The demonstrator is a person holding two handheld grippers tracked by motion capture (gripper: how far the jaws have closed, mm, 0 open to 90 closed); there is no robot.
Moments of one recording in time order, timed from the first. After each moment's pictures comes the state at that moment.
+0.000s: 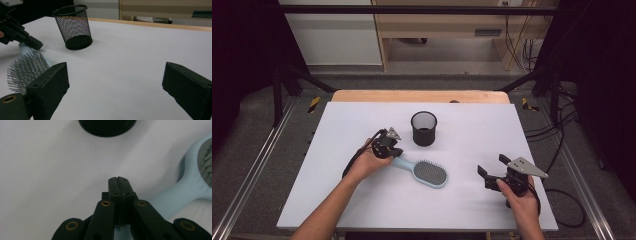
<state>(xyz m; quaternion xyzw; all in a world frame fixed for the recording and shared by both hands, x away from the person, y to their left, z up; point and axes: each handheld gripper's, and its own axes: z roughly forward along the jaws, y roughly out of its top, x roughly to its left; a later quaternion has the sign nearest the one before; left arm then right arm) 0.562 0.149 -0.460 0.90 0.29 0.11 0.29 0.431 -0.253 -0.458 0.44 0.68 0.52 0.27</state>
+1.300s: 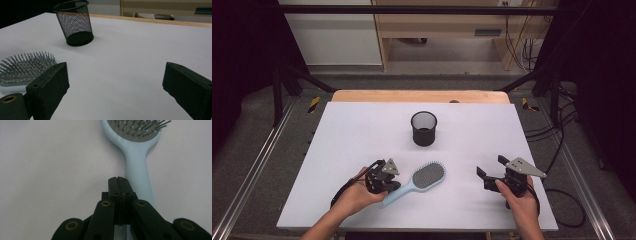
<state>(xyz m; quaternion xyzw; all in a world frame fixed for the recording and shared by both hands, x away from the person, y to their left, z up) 0.459 0.150 -0.454 0.93 0.23 0.06 0.27 0.431 -0.251 -0.460 0.44 0.69 0.51 0.26</state>
